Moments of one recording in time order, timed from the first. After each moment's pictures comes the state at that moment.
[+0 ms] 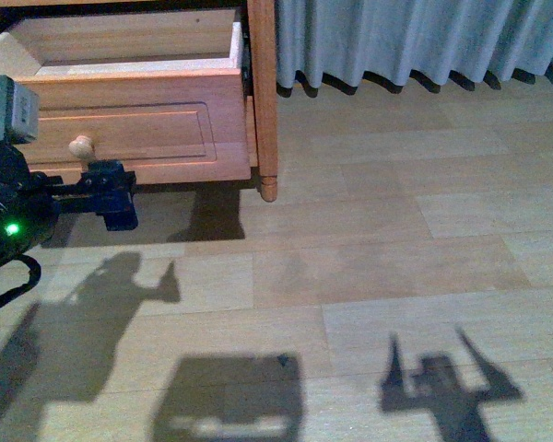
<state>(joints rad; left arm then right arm) -0.08 2.17 0.66 1.14 0.13 -0.07 0.00 0.00 0.01 0.00 0.00 0.00</state>
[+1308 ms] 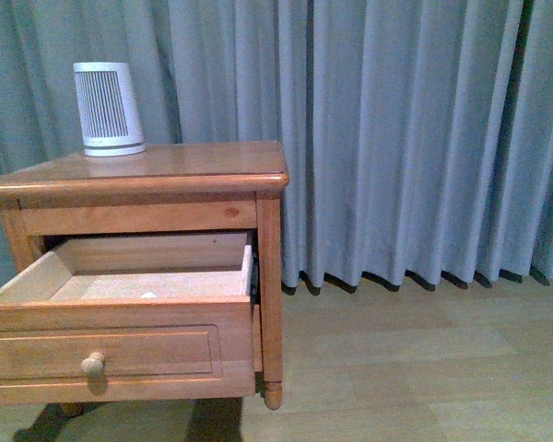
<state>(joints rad) 0.14 0.47 0.33 0.13 0.13 -0.02 0.00 0.00 0.01 0.00 0.00 0.00</state>
